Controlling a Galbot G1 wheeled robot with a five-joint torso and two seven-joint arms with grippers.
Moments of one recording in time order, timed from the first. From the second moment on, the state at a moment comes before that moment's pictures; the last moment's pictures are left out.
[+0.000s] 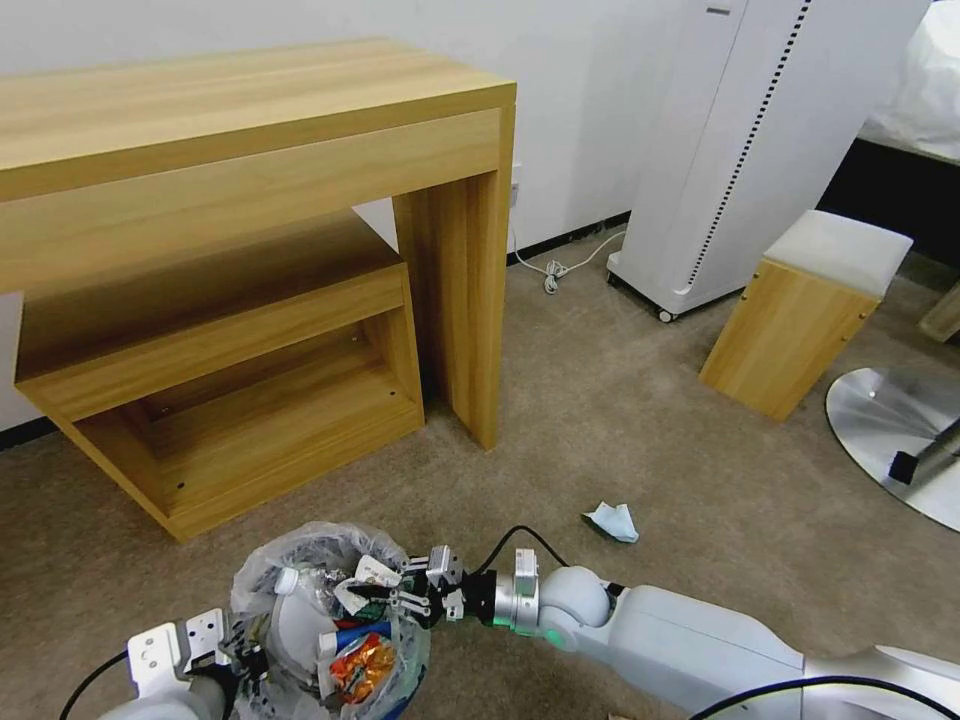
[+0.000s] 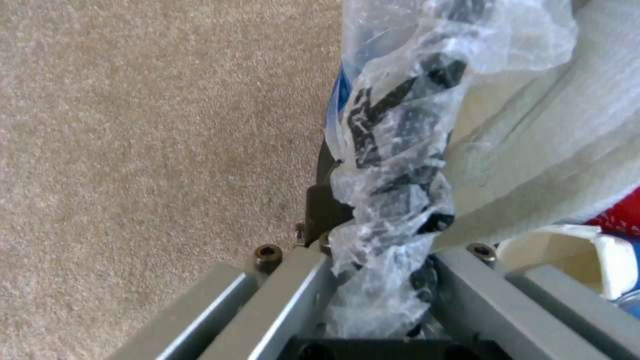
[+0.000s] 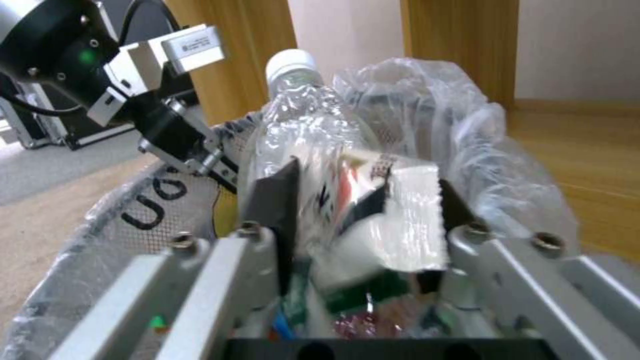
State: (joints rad) left arm 1.82 -1.13 -0.68 -2.30 -1.13 0.73 -0.79; right arm -0.57 1.02 -0.81 1.47 0.83 0.36 -0.52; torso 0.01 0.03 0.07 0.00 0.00
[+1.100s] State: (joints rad) left arm 1.83 -1.18 -0.66 -2.32 -1.09 0.74 -0.78; right arm -0.47 1.04 -0.86 1.50 0.86 0.38 -0.61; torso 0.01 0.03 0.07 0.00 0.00
